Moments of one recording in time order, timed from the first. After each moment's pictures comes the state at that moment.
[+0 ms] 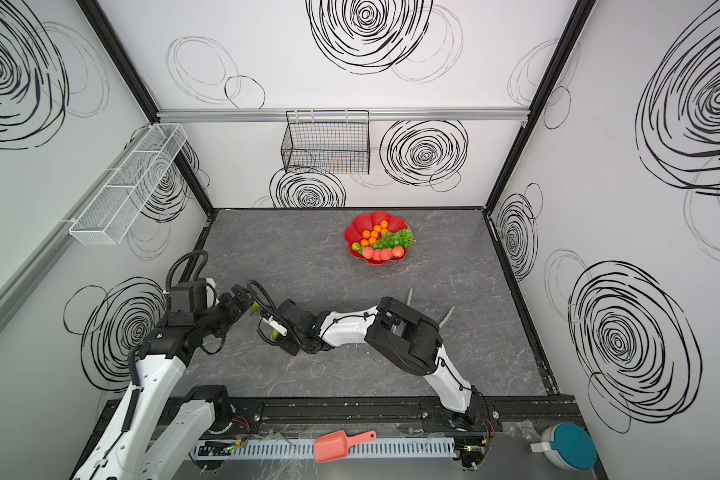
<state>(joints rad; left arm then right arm) 0.07 0.76 0.63 -0.66 0.27 -0.79 1.15 2.12 1.32 -0.04 -0.04 0.05</state>
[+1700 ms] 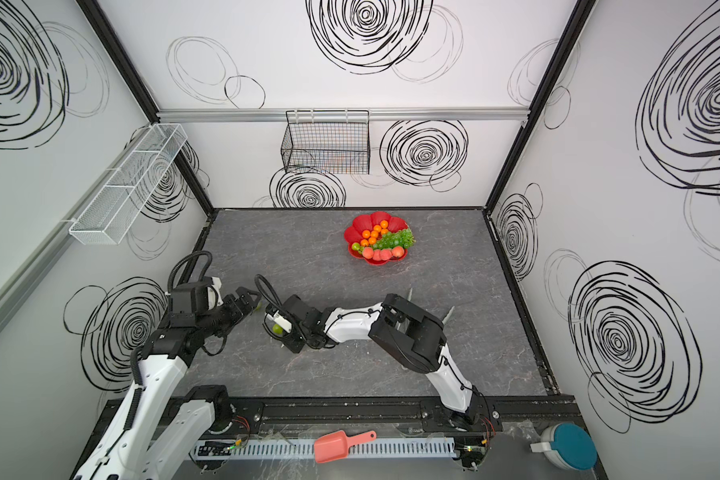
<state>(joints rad) 0.07 0.76 0.60 -0.62 0.34 -0.69 1.10 2.07 1.27 -0.04 -0.13 0.10</state>
